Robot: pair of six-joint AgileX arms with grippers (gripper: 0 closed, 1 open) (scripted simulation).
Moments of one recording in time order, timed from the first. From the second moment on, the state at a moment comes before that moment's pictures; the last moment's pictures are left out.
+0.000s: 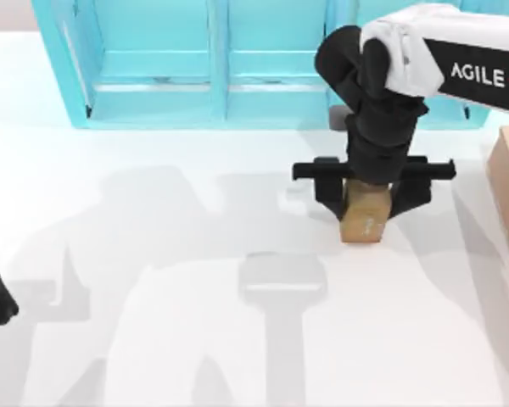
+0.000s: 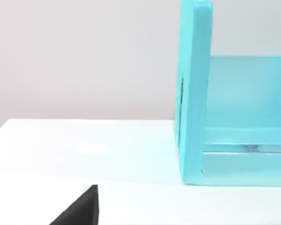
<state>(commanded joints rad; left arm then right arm) 0.00 0.00 0.00 0.00 0.00 0.00 0.48 2.27 1.76 -1.07 0.01 0.51</state>
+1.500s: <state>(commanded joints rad) 0.00 0.00 0.00 0.00 0.00 0.00 0.48 2.31 2.15 -1.42 0.01 0.51</state>
